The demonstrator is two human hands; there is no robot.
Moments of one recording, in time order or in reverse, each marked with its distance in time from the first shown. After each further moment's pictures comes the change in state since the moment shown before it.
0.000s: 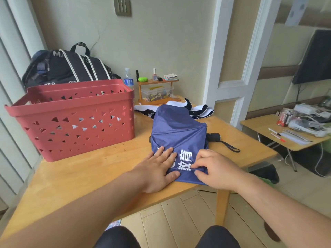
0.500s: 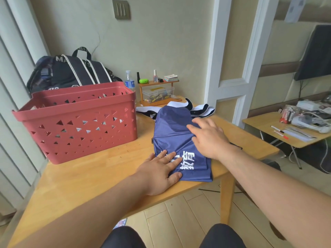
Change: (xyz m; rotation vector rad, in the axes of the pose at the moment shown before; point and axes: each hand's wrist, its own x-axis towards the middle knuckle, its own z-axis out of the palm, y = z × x) left_hand -0.007 0.002 0.004 0.032 0.048 0.014; right_hand 0.073 -0.005 -0.026 -0.259 0.089 0.216
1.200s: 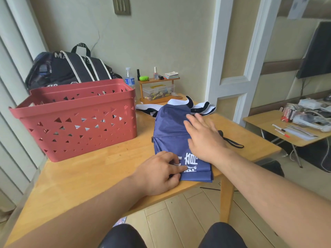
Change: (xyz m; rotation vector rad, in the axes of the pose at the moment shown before) left_hand -0.002 -0.007 0.013 -0.087 0.421 0.321; right_hand -0.004 -0.020 0.007 0.032 0.084 -0.119
